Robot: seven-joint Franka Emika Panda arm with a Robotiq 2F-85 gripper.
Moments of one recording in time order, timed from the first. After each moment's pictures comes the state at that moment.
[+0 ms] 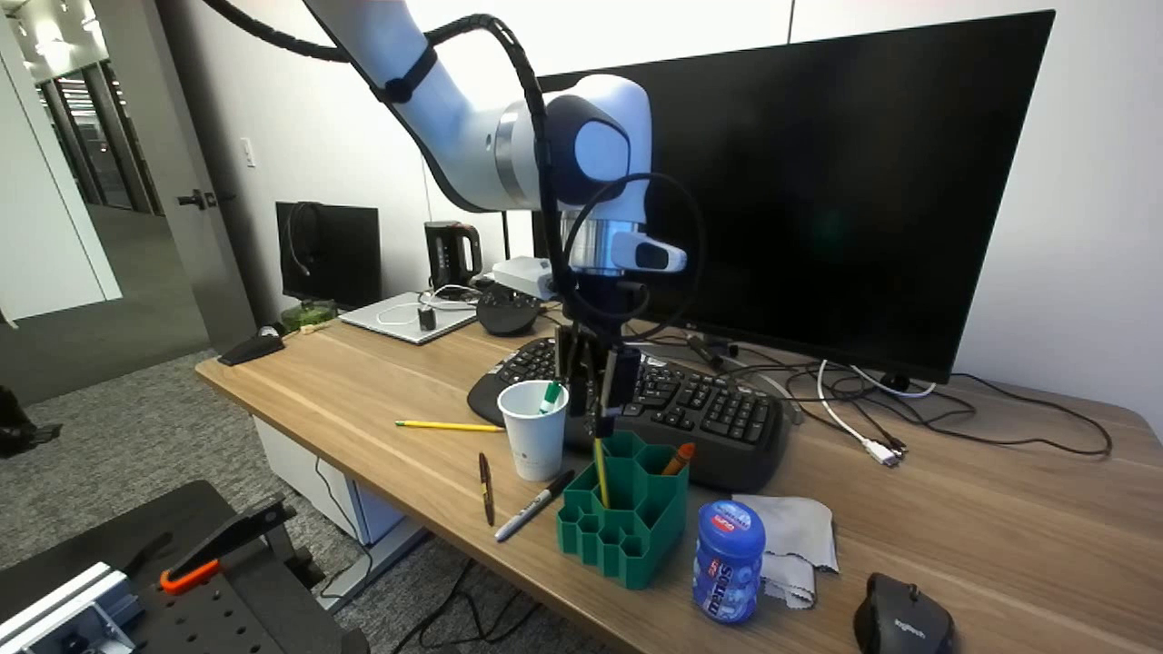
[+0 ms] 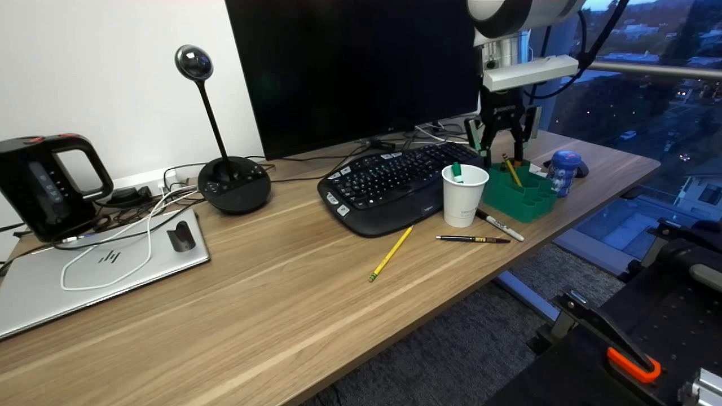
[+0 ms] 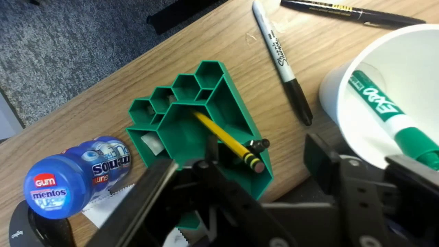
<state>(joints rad) 0.02 0.69 -0.08 -1.69 -0.05 2.17 0.41</state>
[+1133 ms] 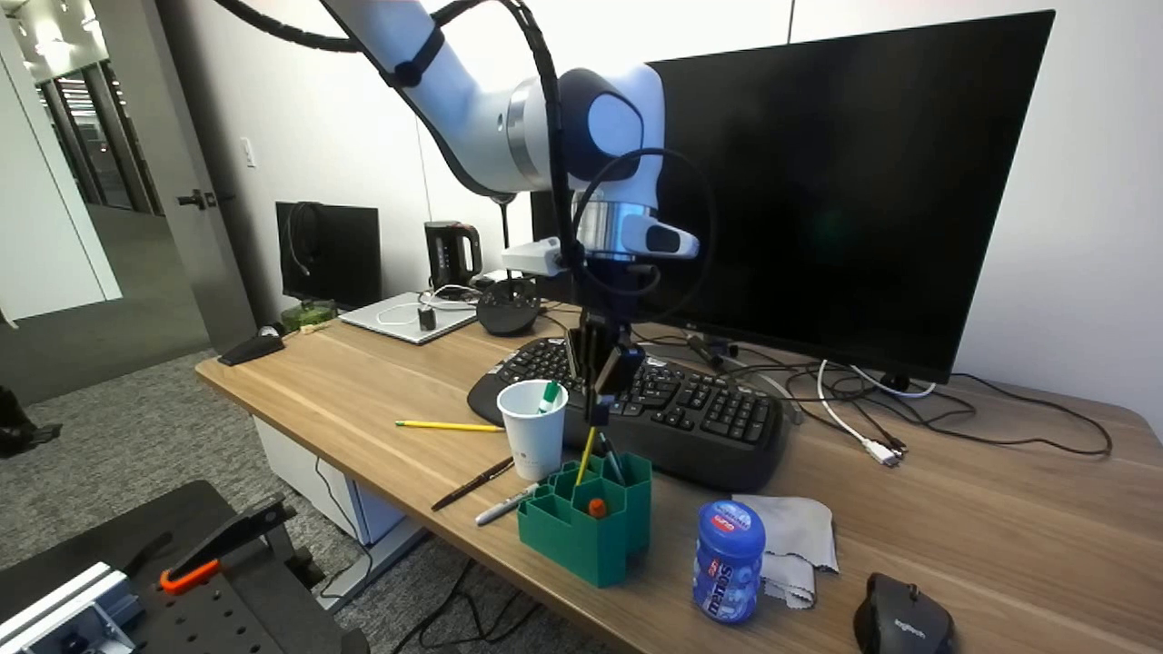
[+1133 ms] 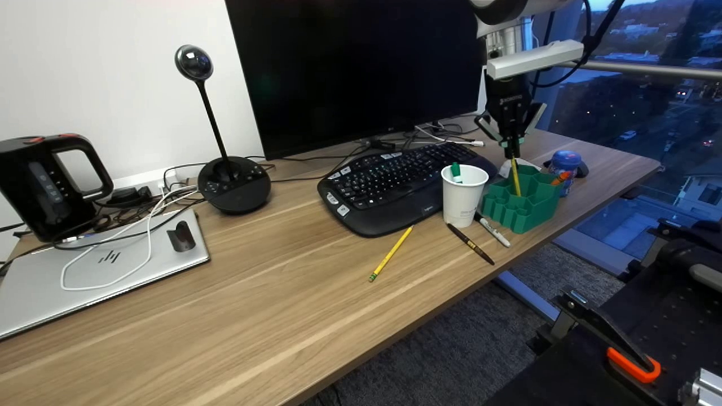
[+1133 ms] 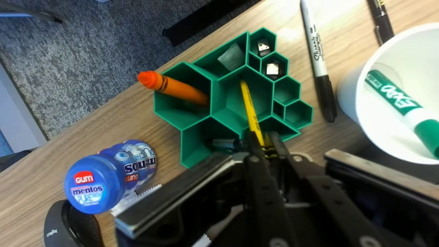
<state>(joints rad) 0.03 0.69 -0.11 -1.64 -0.05 2.07 0.42</state>
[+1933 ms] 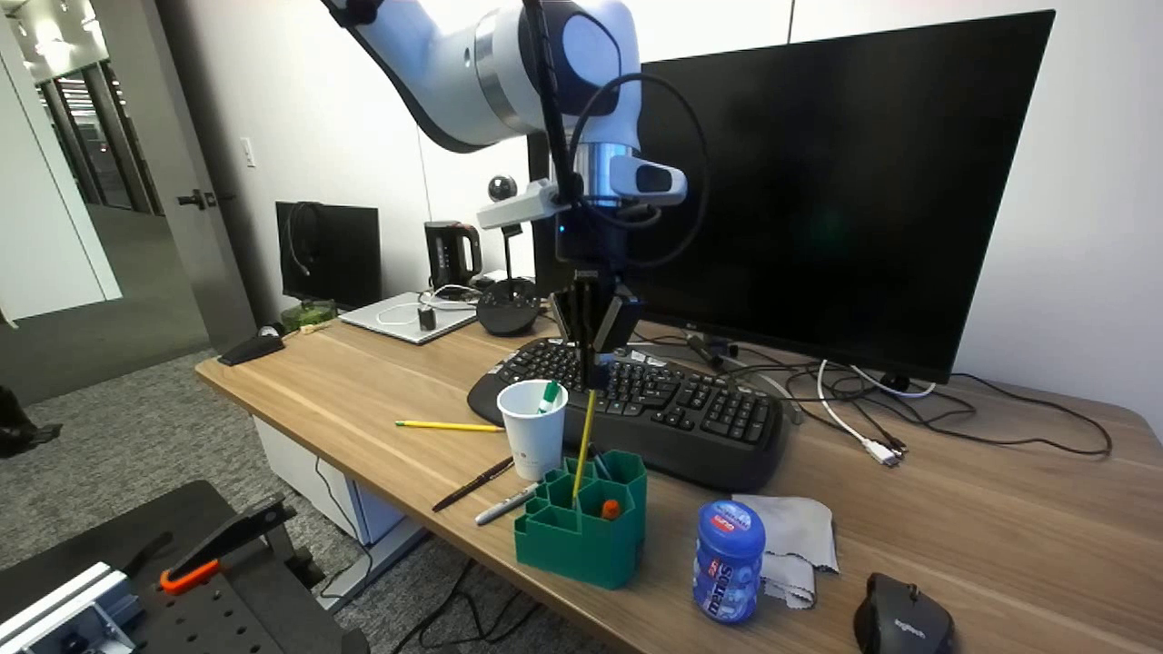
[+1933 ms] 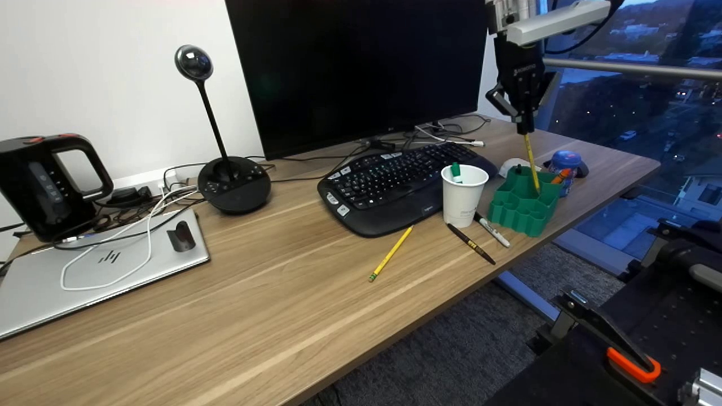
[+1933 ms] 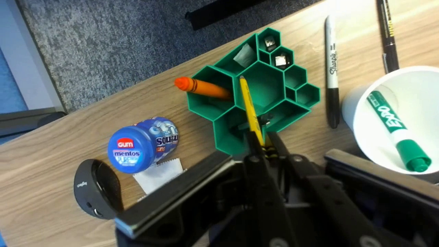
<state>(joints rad) 0.05 0.54 -0.11 -1.75 -0.16 2.06 0.34</state>
